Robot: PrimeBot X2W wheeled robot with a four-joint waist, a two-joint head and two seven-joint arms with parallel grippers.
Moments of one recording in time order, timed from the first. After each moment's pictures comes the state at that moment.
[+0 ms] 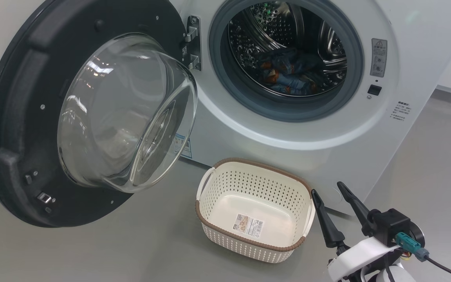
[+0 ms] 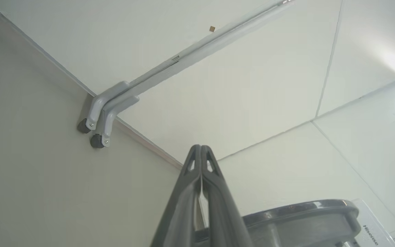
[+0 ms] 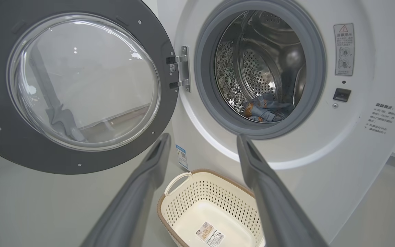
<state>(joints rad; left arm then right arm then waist) 0.04 0.05 0.48 0.05 -1.20 -0.04 -0.20 0.01 -0.08 0.26 0.20 0.23 0.12 -0.26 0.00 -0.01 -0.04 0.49</state>
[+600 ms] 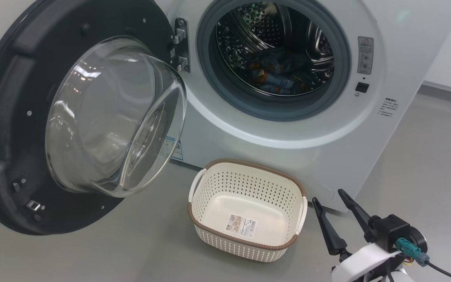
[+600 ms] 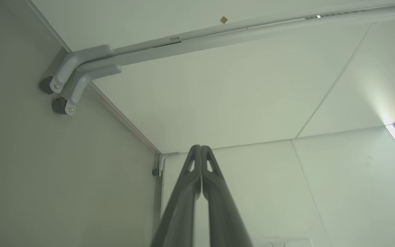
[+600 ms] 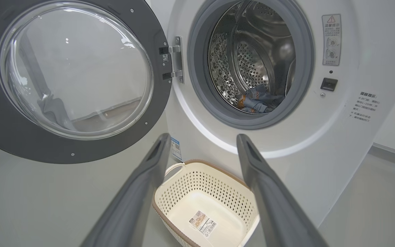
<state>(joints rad) -0.28 0.30 0.62 0.34 -1.50 0.06 0.09 0.03 -0.10 0.28 0.21 0.23 0.12 -0.26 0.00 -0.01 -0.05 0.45</state>
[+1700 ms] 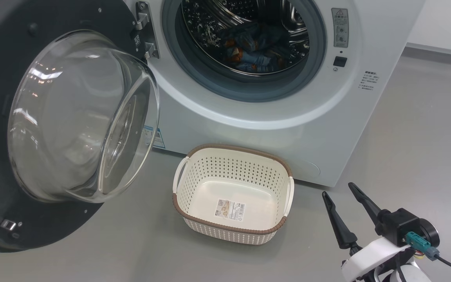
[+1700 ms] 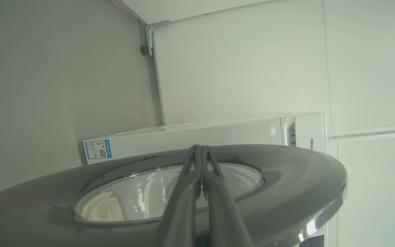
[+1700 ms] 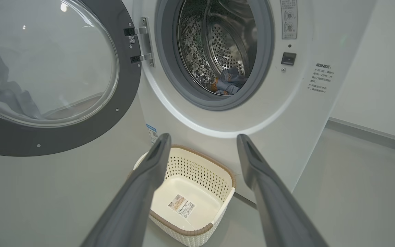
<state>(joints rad) -0.37 0.35 0.43 0.52 -1.61 -0.04 0.51 0.01 -0.16 0.28 0.21 0.23 0.12 -0.26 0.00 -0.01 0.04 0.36</state>
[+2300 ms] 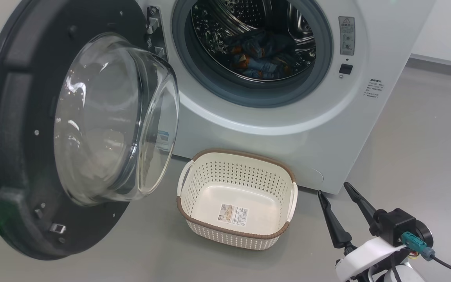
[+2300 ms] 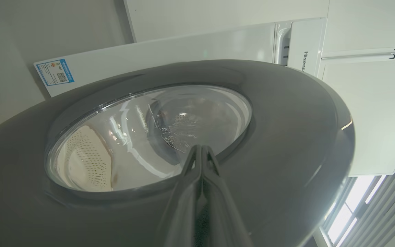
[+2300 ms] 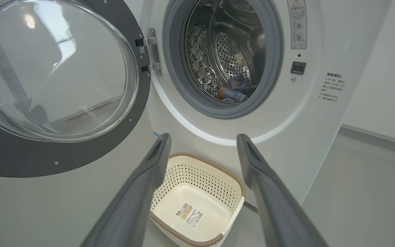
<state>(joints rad) -0.34 0.33 0.32 0.46 -1.72 -0.08 0.82 0.01 -0.12 0.26 0.21 0.23 0.12 -0.26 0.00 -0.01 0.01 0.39</state>
